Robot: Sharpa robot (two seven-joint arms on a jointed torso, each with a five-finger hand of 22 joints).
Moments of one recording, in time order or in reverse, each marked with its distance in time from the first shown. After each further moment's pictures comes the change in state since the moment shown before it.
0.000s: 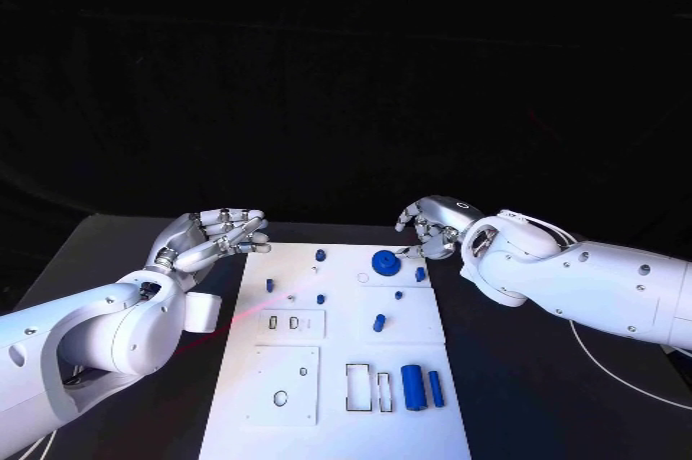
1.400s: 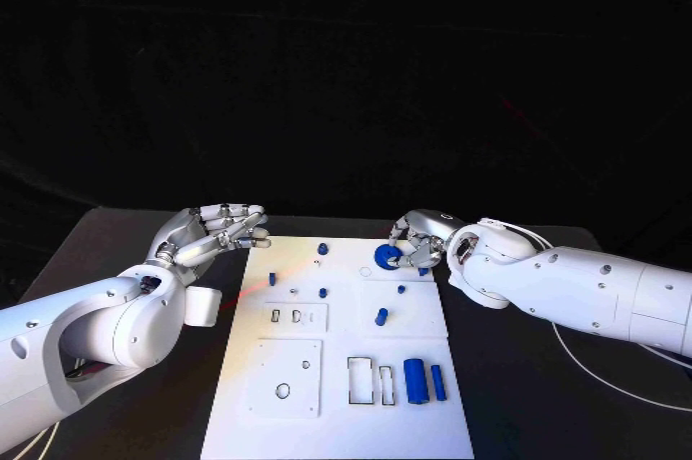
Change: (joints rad) left arm 0.000 0.004 0.000 -0.009 0.000 0.004 -0.009; left_hand -0.004 -0.004 0.006 -0.006 0.000 0.000 0.000 0.000 -0.001 0.000 0.000 -0.009 0.000 0.000 0.000 -0.009 0.002 0.000 -0.004 0.004 0.000 0.000; right arm -0.046 0.089 -0.009 -0.114 0.041 0.060 0.024; right_hand 0.024 0.038 0.018 0.045 0.116 0.009 0.006 0.066 0.005 0.174 0.013 0.383 0.245 -0.002 0.016 0.065 0.019 -0.030 0.007 0.015 0.064 -0.001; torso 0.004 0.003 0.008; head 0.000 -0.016
